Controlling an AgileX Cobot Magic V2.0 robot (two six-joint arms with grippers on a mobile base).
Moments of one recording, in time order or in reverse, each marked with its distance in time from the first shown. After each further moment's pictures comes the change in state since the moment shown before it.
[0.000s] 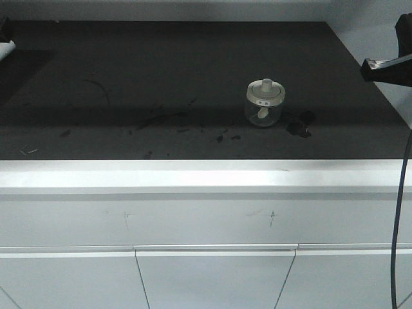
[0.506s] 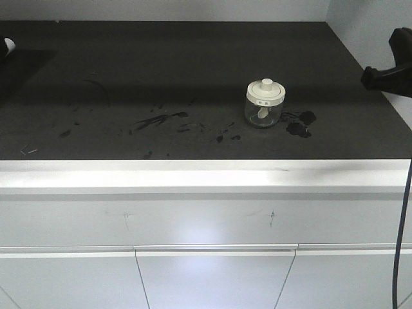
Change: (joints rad) left arm 0.000 -0.118 0.013 0.000 0.330 0.000; right arm 0.000 -0.090 0.012 -0.144 0.193 0.198
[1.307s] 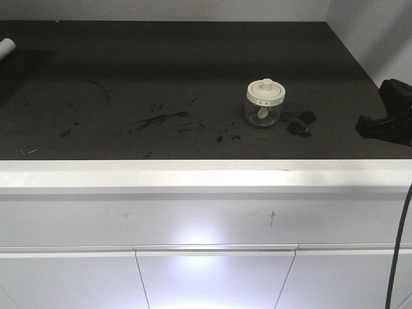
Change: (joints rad) left arm 0.000 -0.654 0.560 0.000 0.241 0.000; right arm 0.000 -0.073 0.173 -0.042 0.019 0.067
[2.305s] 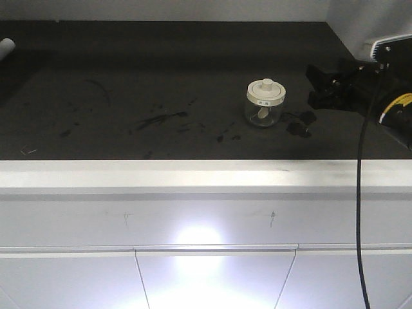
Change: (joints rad) left arm 0.000 -0.145 0.057 -0.001 0.136 0.000; right arm 0.019 0.422 -0.334 -0.365 -0.140 0.273
